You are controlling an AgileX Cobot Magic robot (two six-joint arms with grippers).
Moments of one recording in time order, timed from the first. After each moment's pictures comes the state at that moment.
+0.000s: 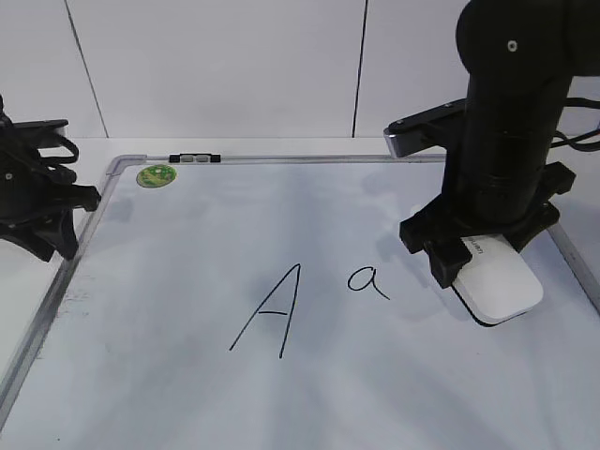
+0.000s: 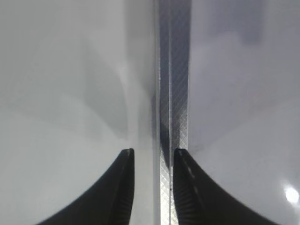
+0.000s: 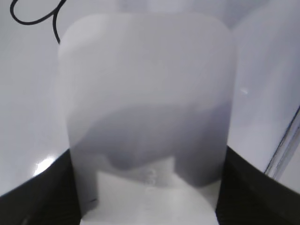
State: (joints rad) left arm -0.10 1.98 -1.33 -0.13 0.88 -0.05; right arm 0.49 1.76 -1.33 -0.19 1.20 0.19
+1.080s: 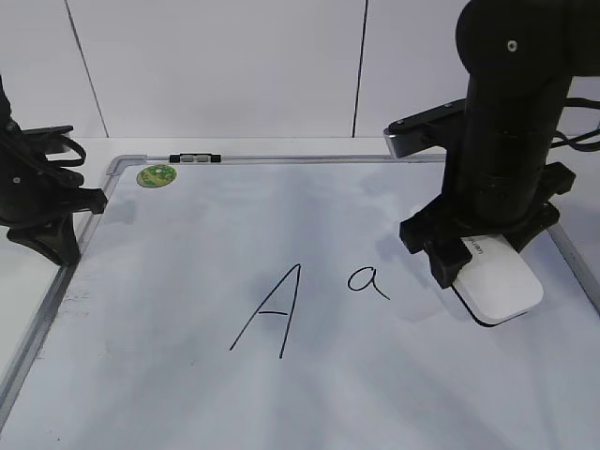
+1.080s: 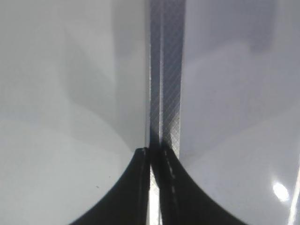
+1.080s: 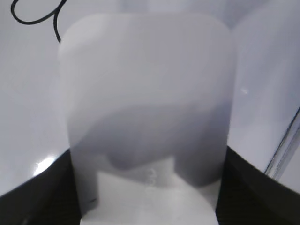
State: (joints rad) left arm -0.10 2.01 -1.34 -0.14 0.89 -0.06; right arm 0.49 1.76 -1.33 -0.19 1.20 0.19
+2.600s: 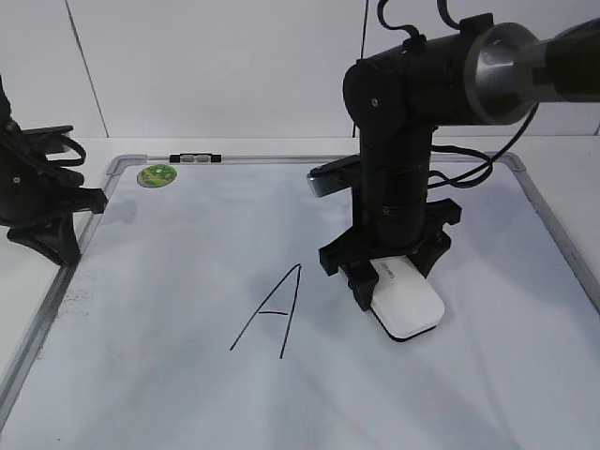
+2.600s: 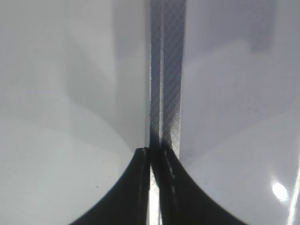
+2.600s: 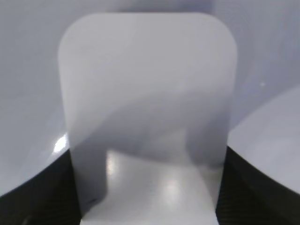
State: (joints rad) left arm -0.10 2.01 -1.34 -0.15 0.89 -0.06; right arm 0.53 2.09 -1.58 -0.08 1.21 0.13
